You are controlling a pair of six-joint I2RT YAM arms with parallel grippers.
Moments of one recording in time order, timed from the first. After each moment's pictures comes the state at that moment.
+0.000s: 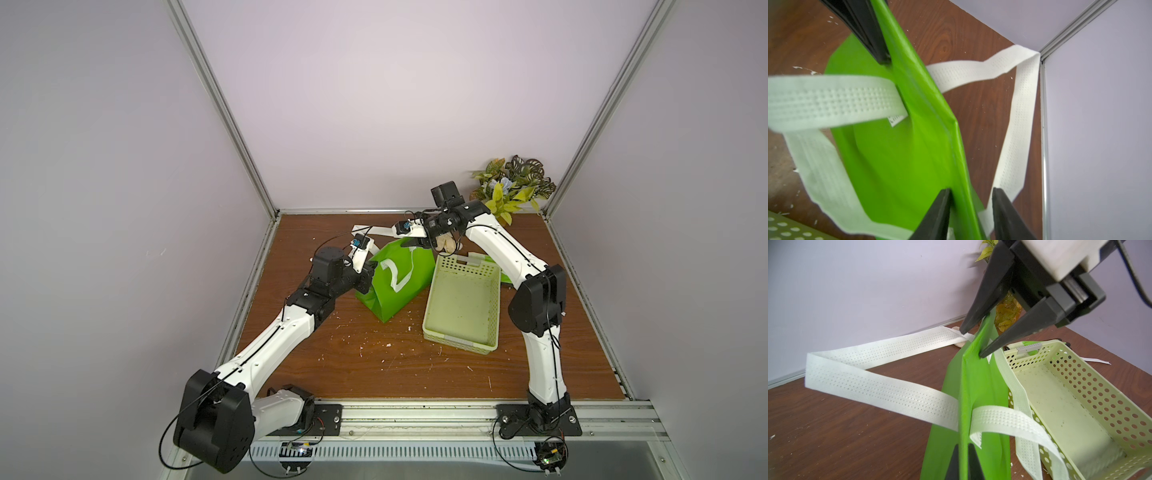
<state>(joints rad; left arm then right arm) -0.36 1.19 0.80 -0.03 0.27 0.06 0.50 2.15 2.16 -0.86 -0.60 -1.19</state>
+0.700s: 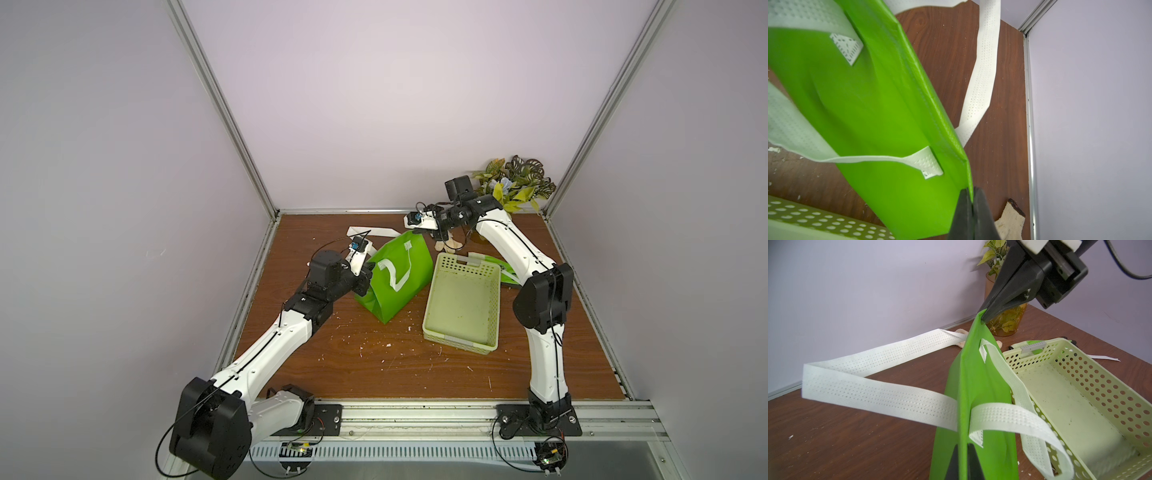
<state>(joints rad) -0.36 1.15 0.76 -0.01 0.24 0.09 0.43 2.15 2.18 -0.87 -0.55 -1.19</state>
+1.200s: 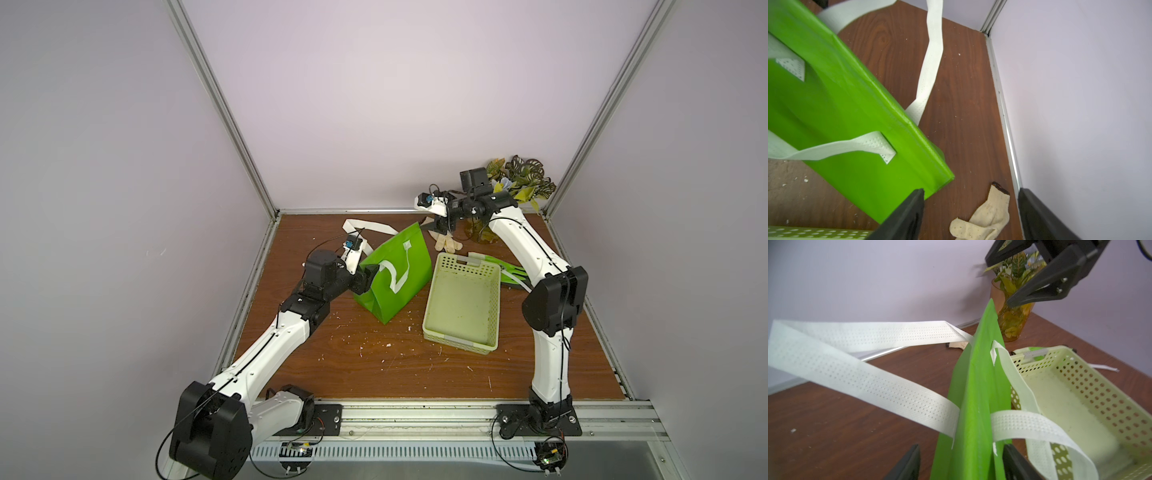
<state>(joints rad) -0.32 1.12 0.77 -0.01 0.27 0.04 0.38 2.05 2.12 -0.74 -0.55 -0.97</state>
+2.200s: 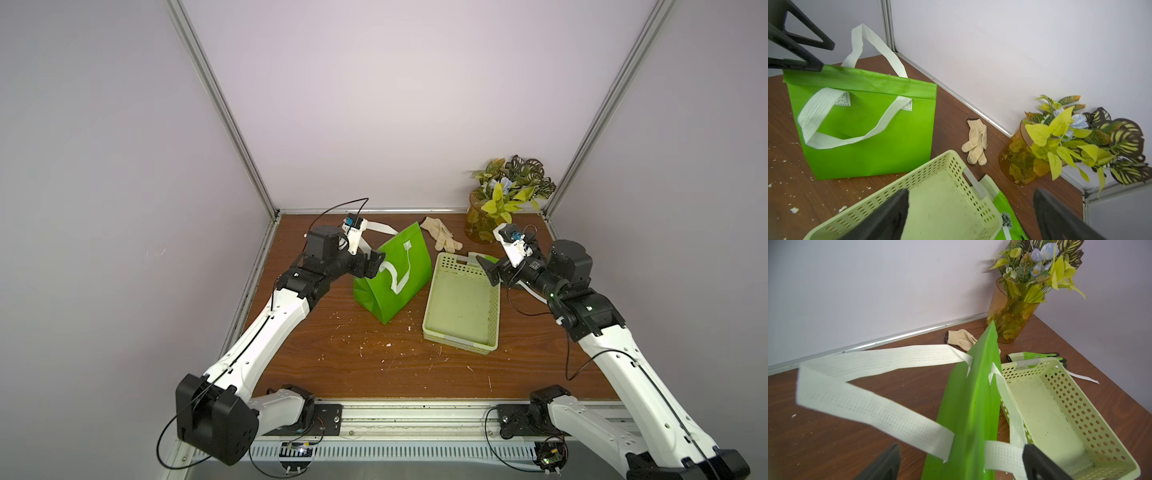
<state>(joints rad) -0.36 1.25 1.11 -0.36 0.25 -0.02 0.30 0.92 1.00 -0.37 -0.17 -0.33</state>
